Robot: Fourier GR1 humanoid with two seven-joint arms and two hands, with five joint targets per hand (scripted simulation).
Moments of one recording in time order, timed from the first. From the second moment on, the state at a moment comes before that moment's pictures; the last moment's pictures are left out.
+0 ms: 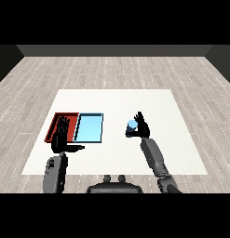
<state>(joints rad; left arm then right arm) -0.02 0.08 0.11 -1.65 0.15 -0.13 -0.36 -0.49 -0.01 -0.08 -0.81 -0.32 0.13 -0.41</state>
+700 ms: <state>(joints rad) -0.02 0.07 0.11 -1.67 0.15 -0.13 -0.34 -0.61 -0.01 -0.07 -0.59 -0.34 0.13 -0.48</state>
